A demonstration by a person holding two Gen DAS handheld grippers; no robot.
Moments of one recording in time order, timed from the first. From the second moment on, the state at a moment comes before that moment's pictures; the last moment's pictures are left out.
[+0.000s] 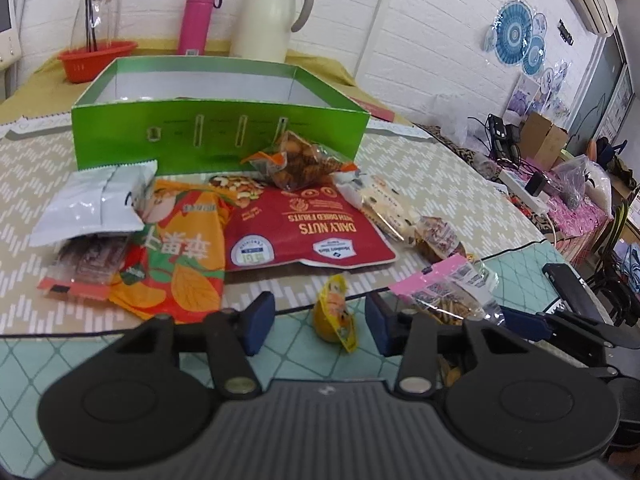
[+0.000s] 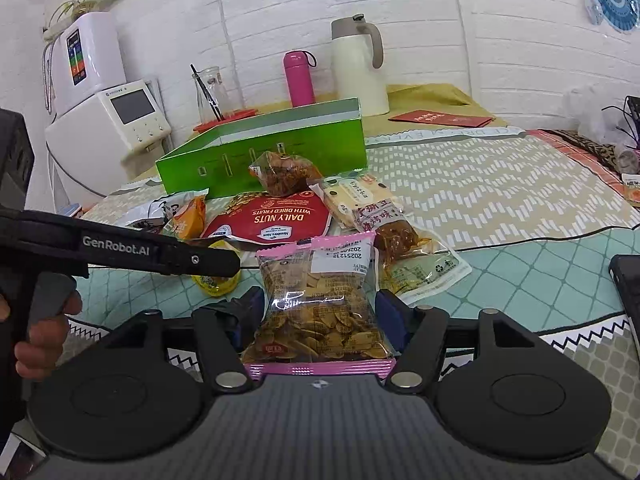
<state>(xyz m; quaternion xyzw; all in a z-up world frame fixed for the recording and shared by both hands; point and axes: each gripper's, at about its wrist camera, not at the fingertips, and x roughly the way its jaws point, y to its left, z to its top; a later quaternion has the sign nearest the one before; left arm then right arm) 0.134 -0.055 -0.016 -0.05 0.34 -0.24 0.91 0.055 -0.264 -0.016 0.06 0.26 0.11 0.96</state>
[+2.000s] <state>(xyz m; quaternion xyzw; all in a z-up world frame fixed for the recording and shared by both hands) 0.305 0.027 0.053 -0.10 0.29 -0.12 0.94 0.288 -0.228 0.037 0.03 0.24 0.11 0.97</state>
